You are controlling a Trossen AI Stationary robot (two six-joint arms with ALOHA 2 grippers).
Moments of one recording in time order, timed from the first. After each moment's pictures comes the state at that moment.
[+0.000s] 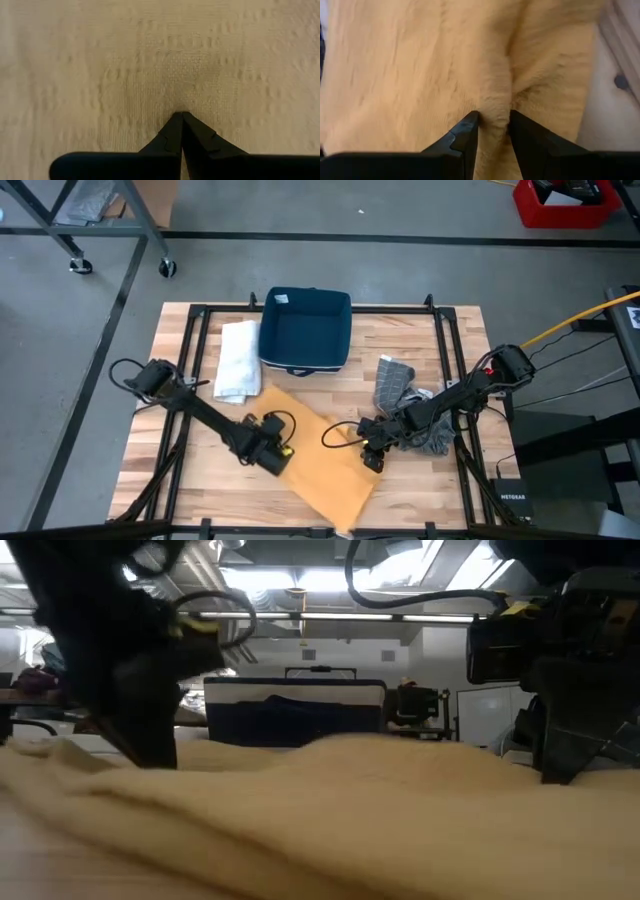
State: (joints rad) left arm -0.50 1.90 1.06 -0.69 -0.50 -1.41; right arm 0.42 1.64 0.69 -0.03 -0.08 0.86
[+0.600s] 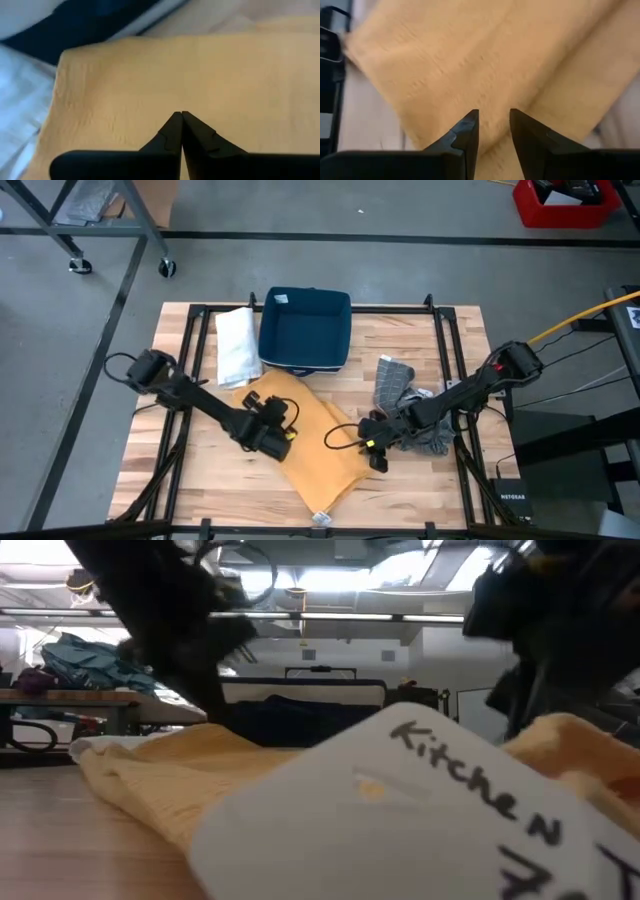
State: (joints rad) left arm -0.45 1.75 1.09 -0.77 -0.81 -1.18; right arm 0.43 1.55 0.69 -0.01 0.01 0.60
